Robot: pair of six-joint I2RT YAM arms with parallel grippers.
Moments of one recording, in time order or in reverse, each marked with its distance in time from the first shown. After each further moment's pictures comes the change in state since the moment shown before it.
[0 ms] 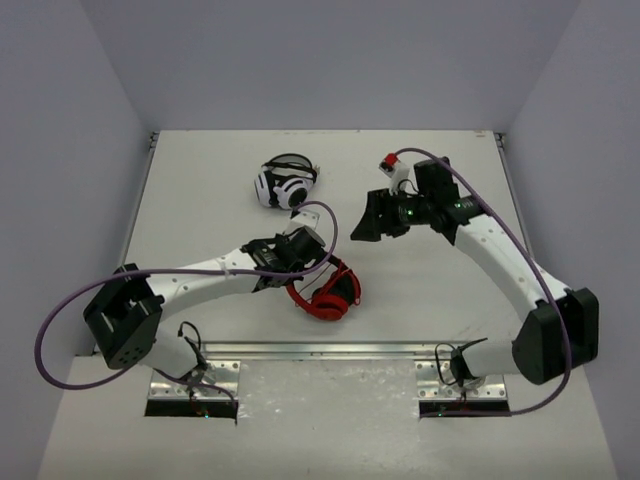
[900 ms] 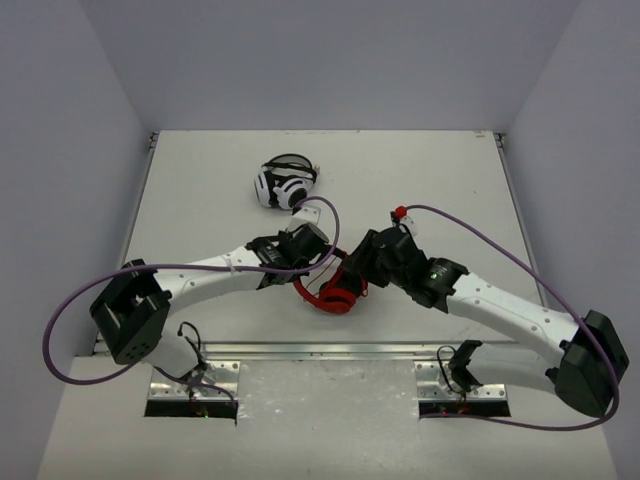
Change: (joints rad) left arm 0.005 0.041 0.024 0.053 -0.005 -0.050; right arm 0.467 -0.296 -0.451 0.261 0.874 0.950
